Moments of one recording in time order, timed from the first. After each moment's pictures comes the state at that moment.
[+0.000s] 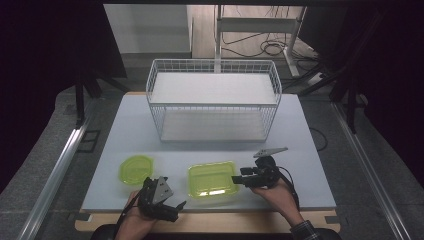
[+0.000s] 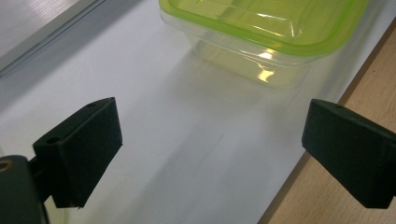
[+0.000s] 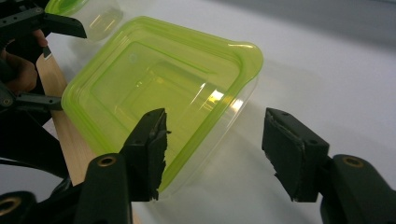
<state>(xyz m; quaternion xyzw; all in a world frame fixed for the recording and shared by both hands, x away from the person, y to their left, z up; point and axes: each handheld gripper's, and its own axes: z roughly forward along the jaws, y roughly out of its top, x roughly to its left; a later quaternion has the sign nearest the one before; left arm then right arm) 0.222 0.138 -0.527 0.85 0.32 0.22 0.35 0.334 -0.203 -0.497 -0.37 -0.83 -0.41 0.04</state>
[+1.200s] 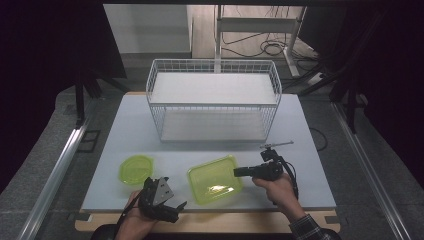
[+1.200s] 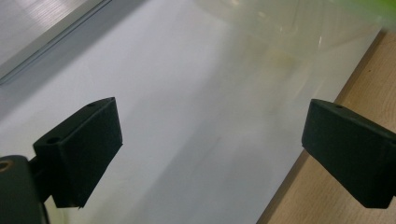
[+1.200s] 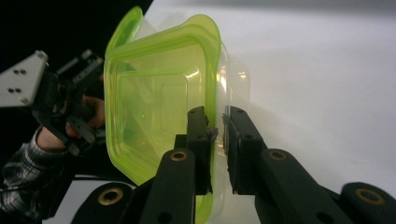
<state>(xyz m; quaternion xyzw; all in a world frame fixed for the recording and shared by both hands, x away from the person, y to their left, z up) 0.220 0.137 -0.526 0.85 0.31 0.22 0.35 0.347 -0.215 -0.484 -0.43 -0.77 -0.45 0.17</state>
